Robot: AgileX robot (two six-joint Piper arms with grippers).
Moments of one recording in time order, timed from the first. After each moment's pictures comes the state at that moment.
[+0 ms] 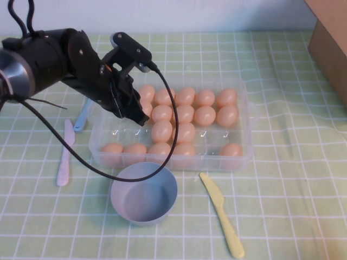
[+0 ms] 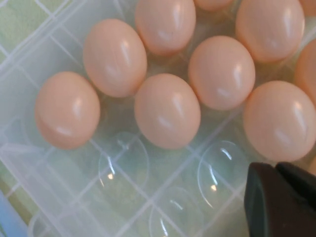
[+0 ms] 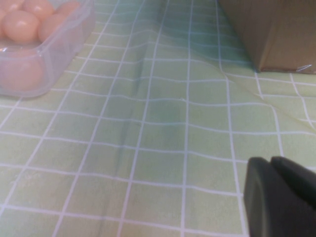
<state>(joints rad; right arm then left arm) 0.06 -0.01 0.03 0.12 0.37 -0.13 -0.39 1.86 -1.47 -0.21 0.70 0.60</state>
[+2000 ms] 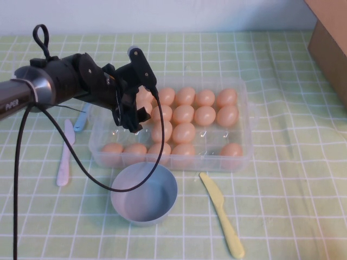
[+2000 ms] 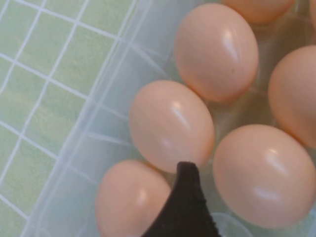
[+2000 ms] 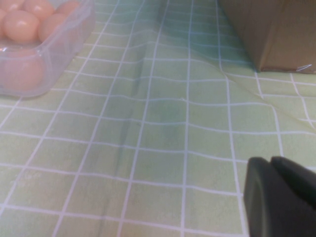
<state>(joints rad) 0.06 -0.01 0.03 0.12 0.37 -0.13 -0.35 2.03 -1.48 -0.40 0.43 1.21</state>
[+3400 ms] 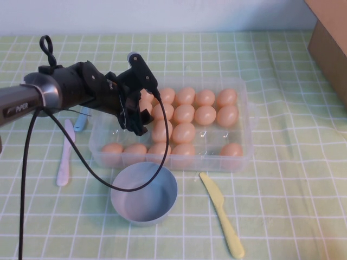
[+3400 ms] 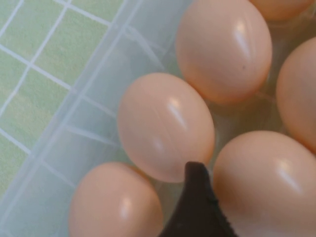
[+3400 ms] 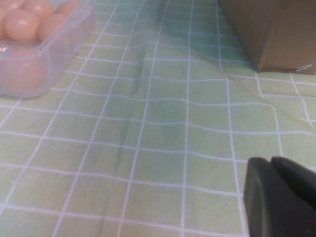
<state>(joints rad) 0.06 -0.01 0.03 0.12 0.37 -0.13 -0.34 2.08 -1.48 -0.51 0.38 1.22</state>
